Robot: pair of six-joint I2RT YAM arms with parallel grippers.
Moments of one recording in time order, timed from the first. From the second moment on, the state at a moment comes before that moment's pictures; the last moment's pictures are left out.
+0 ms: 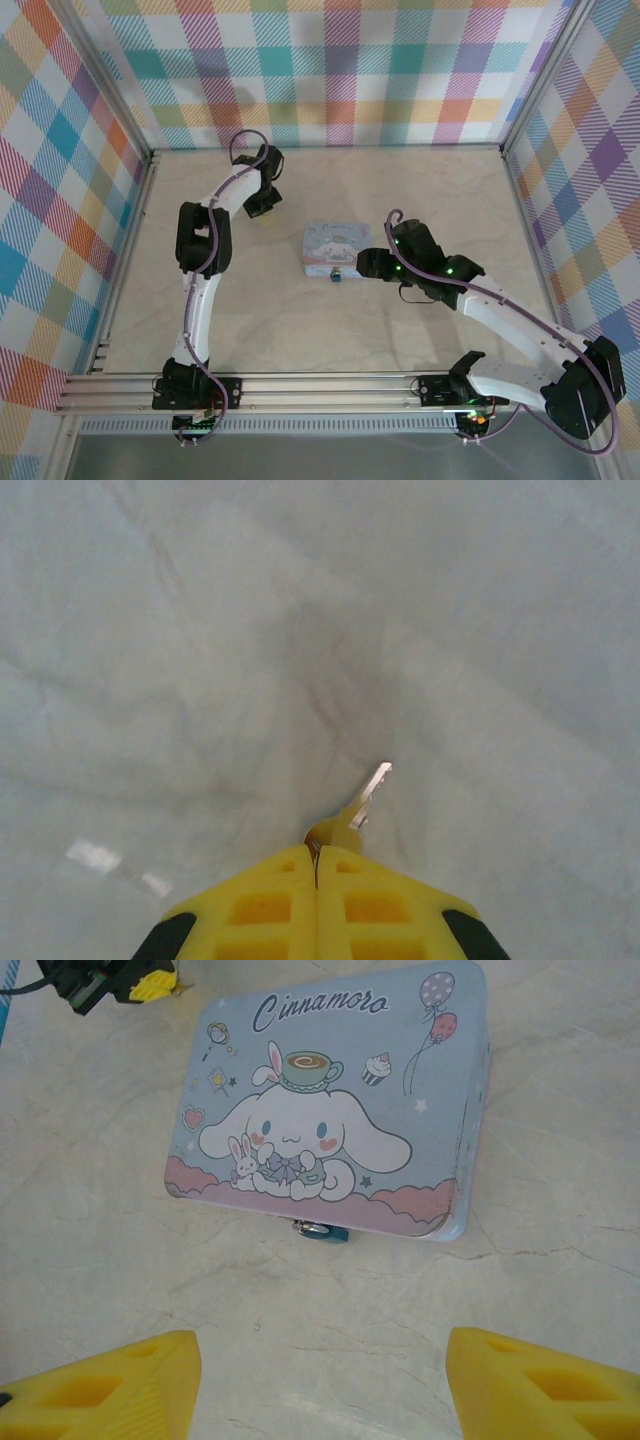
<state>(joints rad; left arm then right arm) -0.27 2.40 2.06 -1.02 -0.20 -0.82 0.68 1.09 0.83 -0.52 -0.05 0.65</state>
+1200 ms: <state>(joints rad) -0.50 1.41 1.17 -0.27 0.47 -0.60 0.59 1.13 0.87 -0.10 -0.45 0.79</state>
